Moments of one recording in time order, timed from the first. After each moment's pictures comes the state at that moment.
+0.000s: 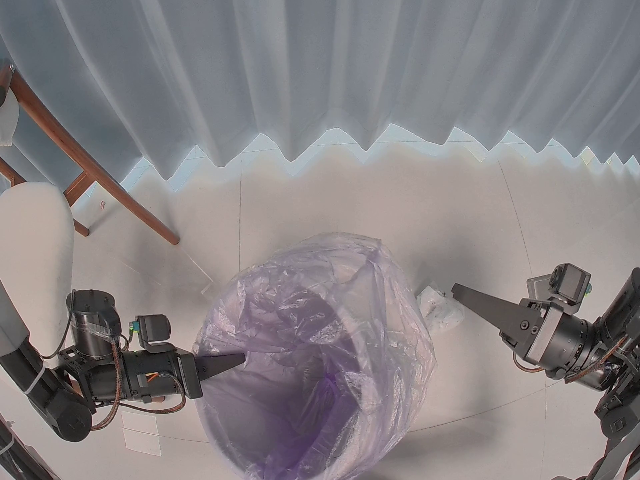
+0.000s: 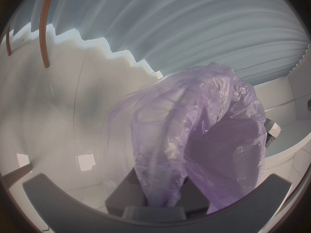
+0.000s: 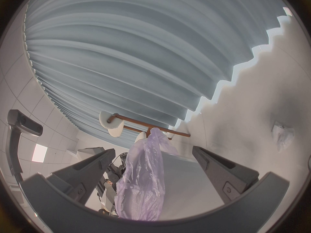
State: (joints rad) left arm -0.30 1.78 -0.21 -1.19 -0.62 -0.43; right arm 0.57 1.60 -0.17 -1.55 0.43 0.73
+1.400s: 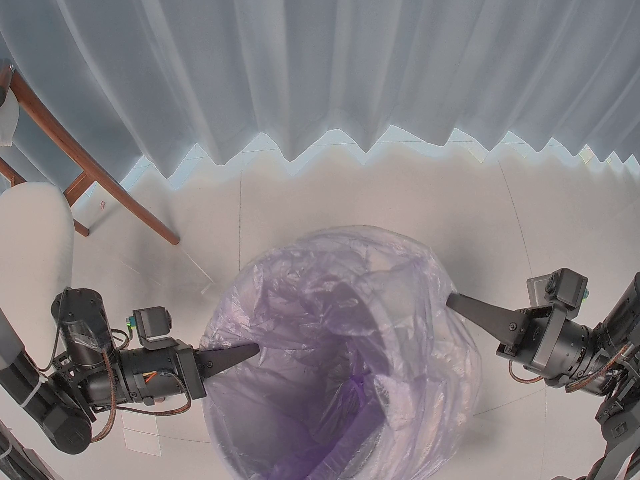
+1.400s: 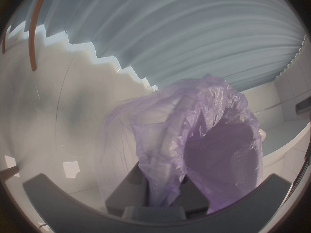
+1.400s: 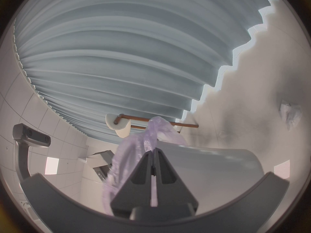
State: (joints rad) left arm -0.39 1.74 -0.18 -1.36 -0.62 -0.57; right arm 0.62 1.58 -0.17 -1.55 0.43 0.87
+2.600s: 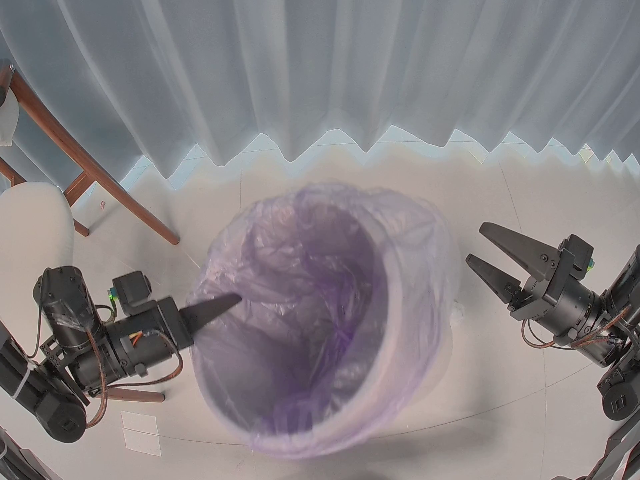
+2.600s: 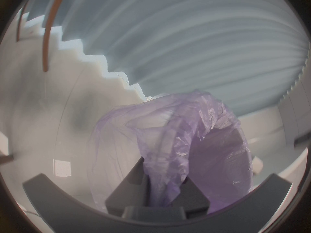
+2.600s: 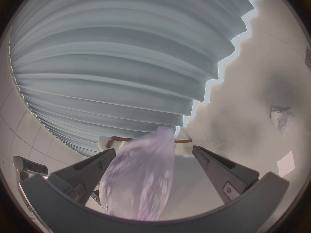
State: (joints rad) left arm -0.37 1.69 -0.24 -1.39 -0.48 -0.79; right arm 0.45 1.61 -0.25 -1.55 0.44 1.01
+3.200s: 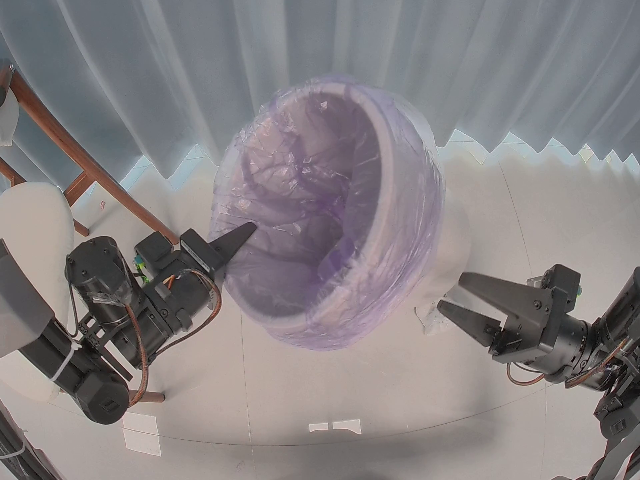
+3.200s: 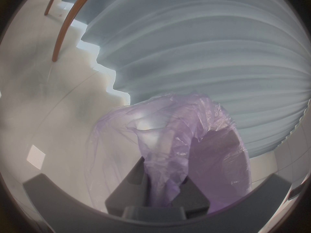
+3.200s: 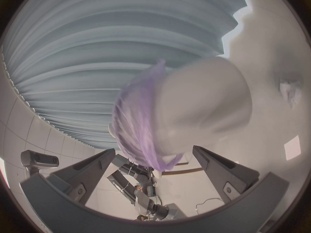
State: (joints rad) left arm -0.47 1.84 -0.46 -1.54 -0.15 -1.11; right arm 0.60 1.59 -0.19 -1.55 0.47 1.07
